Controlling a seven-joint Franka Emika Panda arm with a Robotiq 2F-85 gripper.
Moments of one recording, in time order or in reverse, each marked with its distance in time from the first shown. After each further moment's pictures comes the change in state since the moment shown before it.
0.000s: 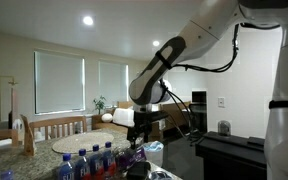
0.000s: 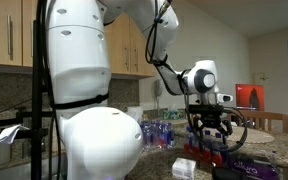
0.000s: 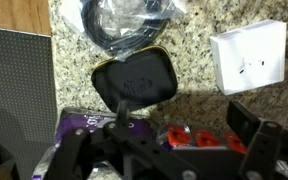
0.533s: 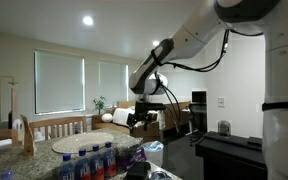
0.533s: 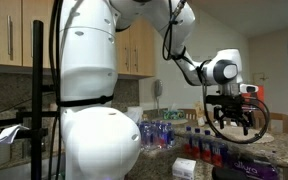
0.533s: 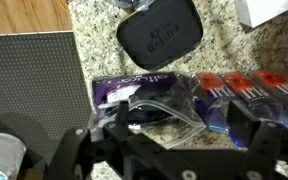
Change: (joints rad) arm -0.051 0.122 -0.064 0.226 0.109 -0.048 0.011
